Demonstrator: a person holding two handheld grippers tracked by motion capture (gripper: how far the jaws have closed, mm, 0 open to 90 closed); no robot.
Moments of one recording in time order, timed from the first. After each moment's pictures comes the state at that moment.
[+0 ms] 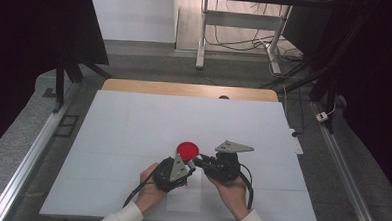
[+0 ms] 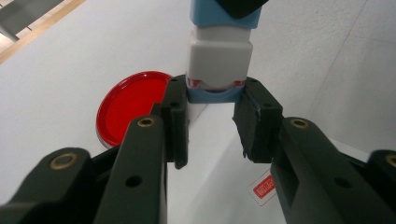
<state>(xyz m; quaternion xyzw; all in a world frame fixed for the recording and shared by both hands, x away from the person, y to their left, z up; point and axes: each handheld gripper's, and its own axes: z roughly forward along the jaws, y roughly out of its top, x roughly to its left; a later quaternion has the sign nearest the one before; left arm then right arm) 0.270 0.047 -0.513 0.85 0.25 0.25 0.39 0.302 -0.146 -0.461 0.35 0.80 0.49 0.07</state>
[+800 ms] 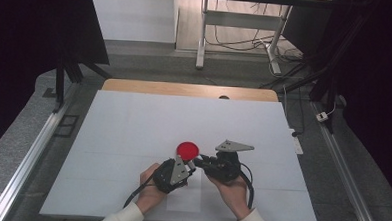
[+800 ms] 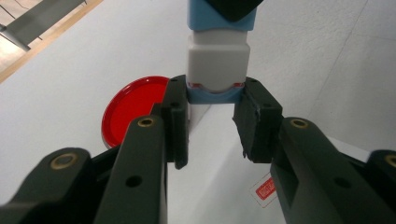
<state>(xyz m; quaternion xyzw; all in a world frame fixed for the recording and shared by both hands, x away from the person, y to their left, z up) 0.266 0.046 -0.513 0.85 0.24 0.27 0.39 0.303 -0.148 -0.460 0.35 0.80 0.48 0.05</state>
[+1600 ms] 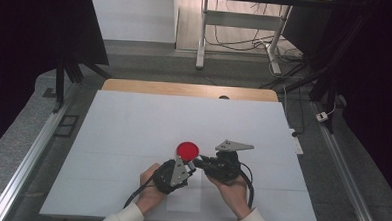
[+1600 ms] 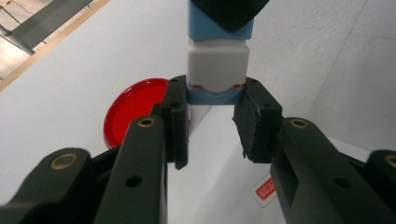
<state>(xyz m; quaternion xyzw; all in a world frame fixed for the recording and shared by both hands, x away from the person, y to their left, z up) 0.264 0.045 -0.513 0.85 0.24 0.28 0.39 0.305 -0.148 -0.461 0.36 0.80 0.48 0.04</state>
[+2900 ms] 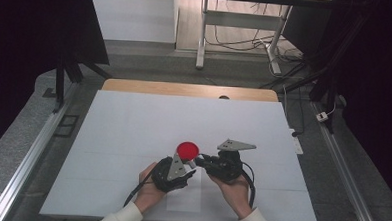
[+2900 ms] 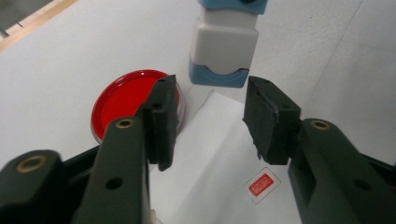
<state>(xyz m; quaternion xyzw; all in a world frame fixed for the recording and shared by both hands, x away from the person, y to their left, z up) 0.271 0.052 -0.513 0.85 0.26 0.23 0.41 0.306 -0.152 -0.458 0.35 0.80 0.49 0.05</state>
